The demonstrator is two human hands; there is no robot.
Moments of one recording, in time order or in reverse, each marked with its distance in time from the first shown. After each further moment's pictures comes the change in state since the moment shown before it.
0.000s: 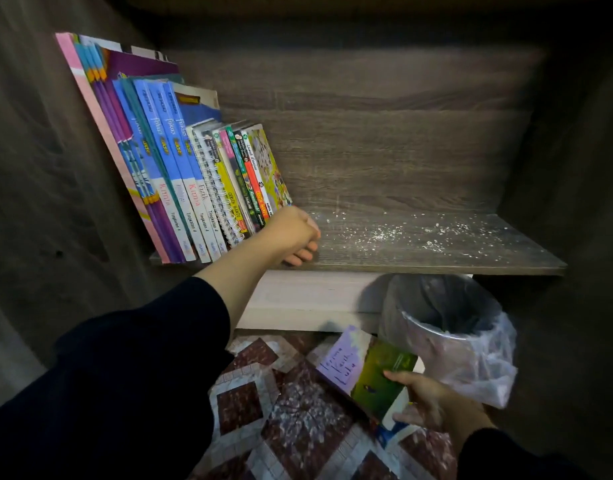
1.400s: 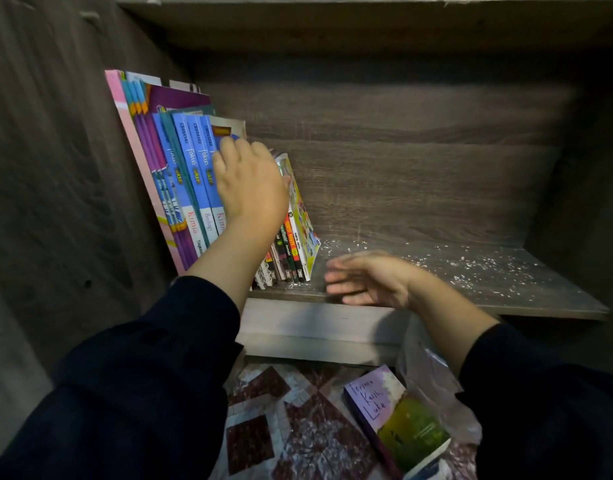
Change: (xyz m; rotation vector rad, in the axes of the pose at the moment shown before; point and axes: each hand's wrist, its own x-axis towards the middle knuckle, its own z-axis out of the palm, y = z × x) left_hand 0.017 0.035 -0.085 0.943 1.088 0.254; right_hand -0.116 -0.202 0.123 -0.267 -0.405 -0.549
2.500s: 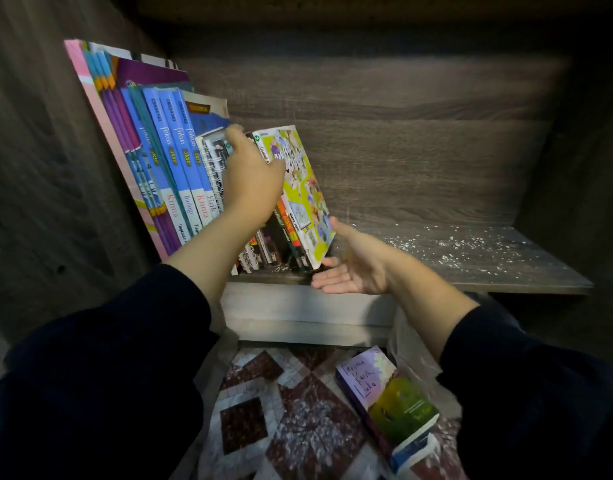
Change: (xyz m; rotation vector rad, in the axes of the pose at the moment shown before) left_hand -0.018 0.015 -0.008 -0.873 -0.224 -0.270; right_hand 0.001 0.002 0.007 0.122 0.063 0.226
